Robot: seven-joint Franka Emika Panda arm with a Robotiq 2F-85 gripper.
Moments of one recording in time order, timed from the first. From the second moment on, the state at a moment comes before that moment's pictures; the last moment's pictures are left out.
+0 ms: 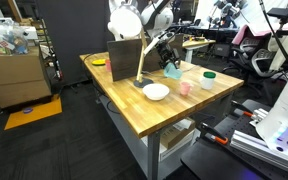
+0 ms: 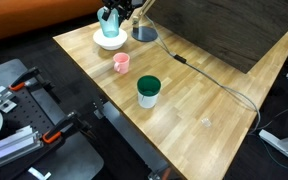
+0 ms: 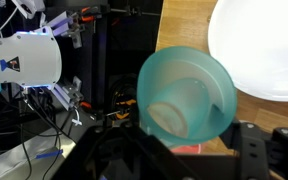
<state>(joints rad) 0.08 0.64 -0.07 -1.60 0.08 1.53 1.46</state>
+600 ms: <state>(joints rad) 0.08 0.66 -0.07 -1.57 0.08 1.52 1.47</state>
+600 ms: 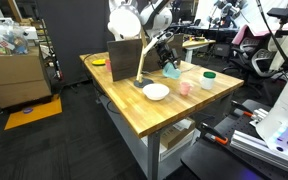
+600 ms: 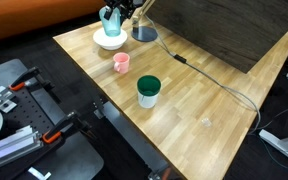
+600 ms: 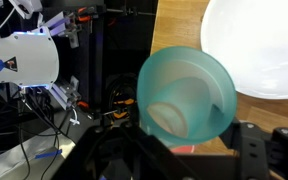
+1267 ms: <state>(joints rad) 0.09 0.66 -0.07 -1.57 0.08 1.54 1.57</state>
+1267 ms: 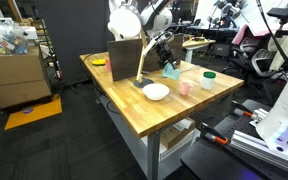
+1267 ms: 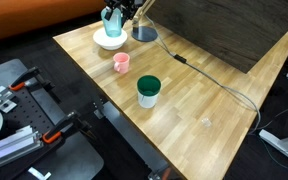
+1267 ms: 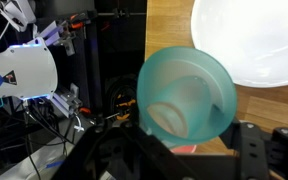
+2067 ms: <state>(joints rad) 0.14 0.66 -0.07 -1.66 0.09 1.61 1.92</state>
